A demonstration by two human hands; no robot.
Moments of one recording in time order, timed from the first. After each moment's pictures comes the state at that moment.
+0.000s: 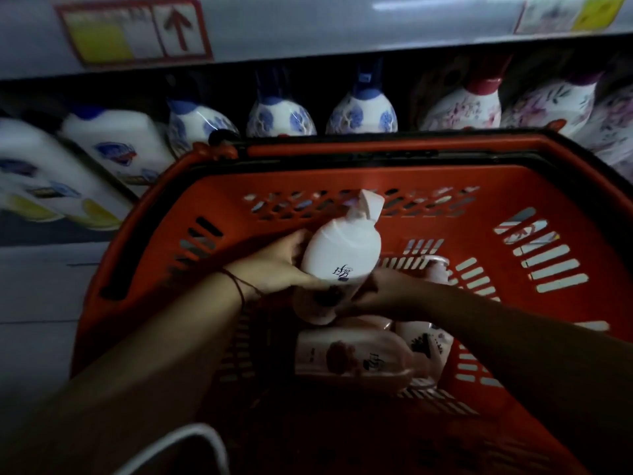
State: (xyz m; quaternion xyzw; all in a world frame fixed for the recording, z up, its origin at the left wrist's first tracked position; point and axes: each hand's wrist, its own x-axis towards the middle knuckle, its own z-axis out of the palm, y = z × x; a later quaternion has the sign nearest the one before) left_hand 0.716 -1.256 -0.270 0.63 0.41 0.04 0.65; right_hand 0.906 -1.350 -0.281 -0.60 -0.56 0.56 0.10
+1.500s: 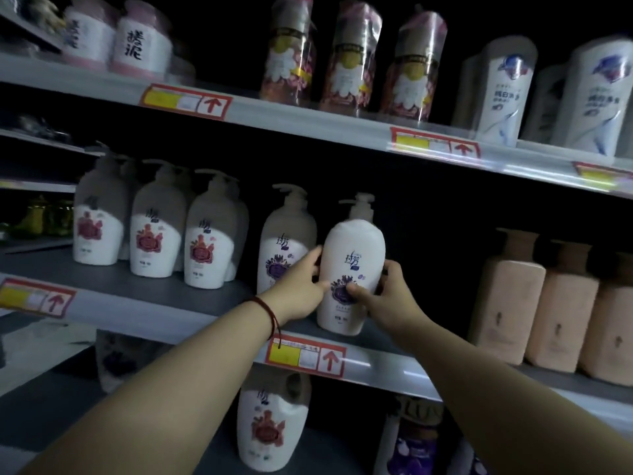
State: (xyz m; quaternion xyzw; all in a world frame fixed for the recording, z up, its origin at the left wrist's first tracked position) left_hand 0.726 -1.122 0.269 0.75 0.32 0.43 0.39; right_hand 0.886 -1.169 0.271 -0.57 -0.58 0.18 0.56
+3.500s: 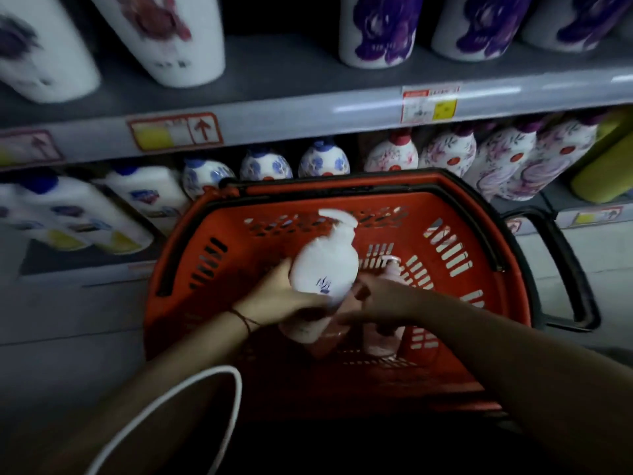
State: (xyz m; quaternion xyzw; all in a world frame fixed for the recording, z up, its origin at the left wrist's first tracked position) left_hand 0.722 -1.325 -0.188 0.65 0.48 0.07 0.59; right_hand 0.906 -1.411 -0.165 -0.68 -0.49 0.54 0.06
